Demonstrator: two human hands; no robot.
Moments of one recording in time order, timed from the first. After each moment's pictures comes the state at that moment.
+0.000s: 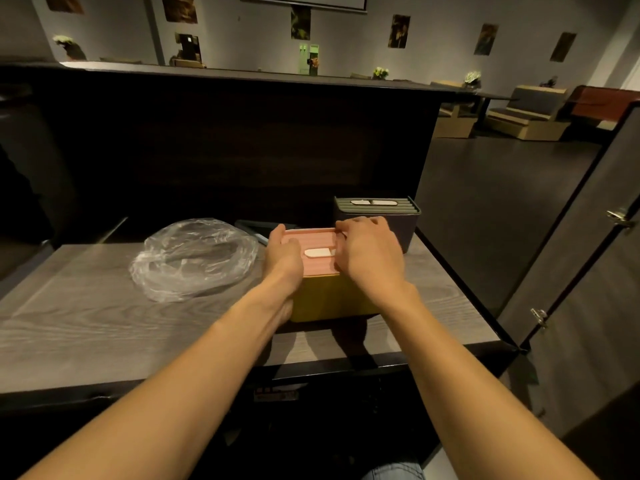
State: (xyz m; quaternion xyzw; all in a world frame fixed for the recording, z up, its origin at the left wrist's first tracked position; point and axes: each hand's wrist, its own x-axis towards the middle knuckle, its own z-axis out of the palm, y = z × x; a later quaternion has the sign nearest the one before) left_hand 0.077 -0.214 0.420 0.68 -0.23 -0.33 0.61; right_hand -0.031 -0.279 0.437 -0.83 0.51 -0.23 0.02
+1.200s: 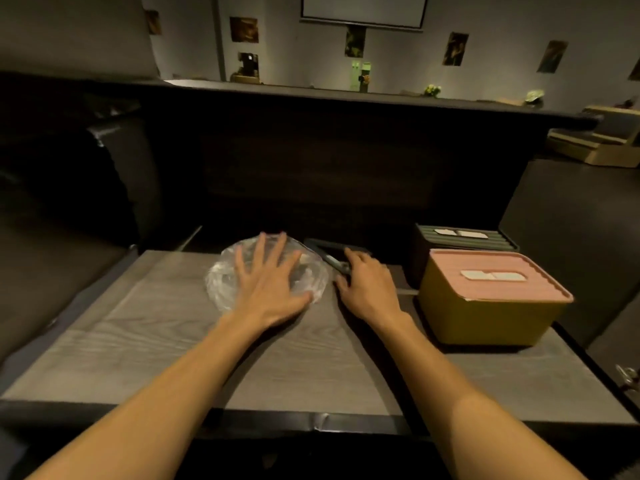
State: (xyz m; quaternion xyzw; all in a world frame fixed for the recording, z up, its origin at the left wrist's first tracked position) left_hand 0.251 -0.190 0.360 0.83 -0.53 0.06 0.16; right_hand 0.095 -0.295 0.373 -0.88 0.42 -0.20 0.08
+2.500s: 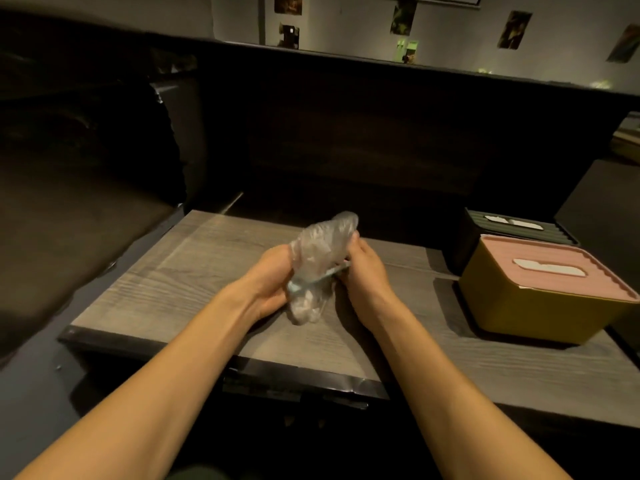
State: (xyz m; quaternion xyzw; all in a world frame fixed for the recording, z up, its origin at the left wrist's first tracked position) left_hand 0.239 -0.127 0.384 0.51 -0.23 -0.47 0.68; right_hand 0.142 -0.230 0.366 -0.56 0.33 -0.30 0.70
